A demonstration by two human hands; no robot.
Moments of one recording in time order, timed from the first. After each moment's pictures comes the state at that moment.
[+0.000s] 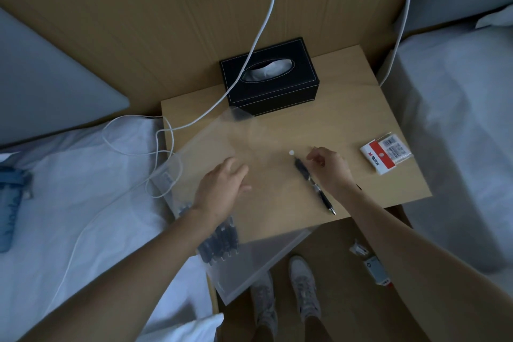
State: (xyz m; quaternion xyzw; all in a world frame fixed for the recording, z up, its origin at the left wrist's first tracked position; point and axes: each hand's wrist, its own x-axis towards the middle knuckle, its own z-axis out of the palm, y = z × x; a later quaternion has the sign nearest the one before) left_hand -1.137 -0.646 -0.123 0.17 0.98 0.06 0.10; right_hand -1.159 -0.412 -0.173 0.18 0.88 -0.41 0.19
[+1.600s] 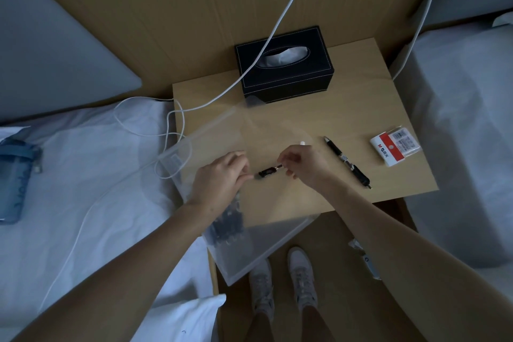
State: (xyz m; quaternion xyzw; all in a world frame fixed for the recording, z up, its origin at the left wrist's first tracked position) left_hand -1.114 -0.673 -0.124 0.22 0.96 0.12 -0.09; right_hand -1.149 -0.468 -0.164 0.08 0.82 -0.51 0.26
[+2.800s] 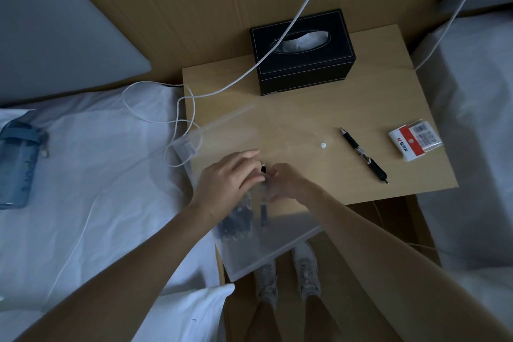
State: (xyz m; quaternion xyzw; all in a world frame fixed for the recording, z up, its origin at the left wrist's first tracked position) left_hand -1.096 -0.689 -0.126 0.24 0.94 0.19 -0.12; right_hand -1.128 -0.535 -0.191 0.09 0.78 -0.41 0.48
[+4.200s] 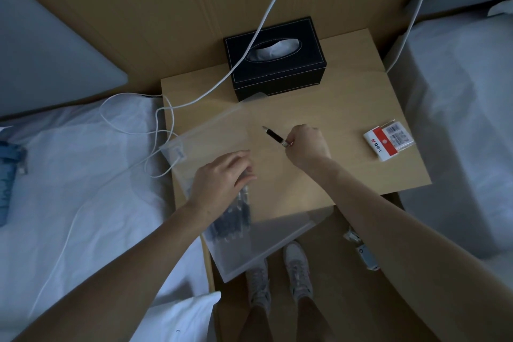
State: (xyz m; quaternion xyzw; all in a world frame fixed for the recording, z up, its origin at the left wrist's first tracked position) left_hand -1.114 -0.660 -0.128 0.25 0.95 0.18 -0.10; right_hand -1.179 -0.468 -0.141 0.10 0.93 -0.26 0.25
